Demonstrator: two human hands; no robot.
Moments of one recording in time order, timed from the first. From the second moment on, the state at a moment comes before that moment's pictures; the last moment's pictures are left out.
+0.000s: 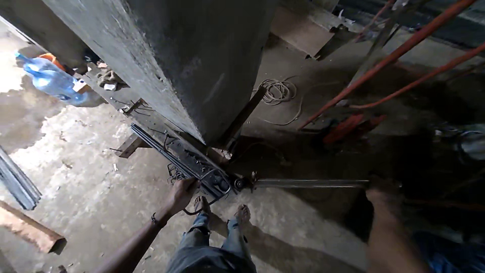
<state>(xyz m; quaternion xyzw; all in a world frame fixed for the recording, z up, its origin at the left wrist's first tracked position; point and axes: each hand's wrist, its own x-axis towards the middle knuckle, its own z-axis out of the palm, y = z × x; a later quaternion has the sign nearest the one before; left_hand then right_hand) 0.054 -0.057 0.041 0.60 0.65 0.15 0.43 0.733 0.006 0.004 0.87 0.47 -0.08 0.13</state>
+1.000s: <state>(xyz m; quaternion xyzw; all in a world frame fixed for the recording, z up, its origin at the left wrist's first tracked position) 0.078 -0.075 0.024 0.65 0.71 0.08 0.25 0.791 -0.107 0.014 0.79 0.61 -0.09 0.03</state>
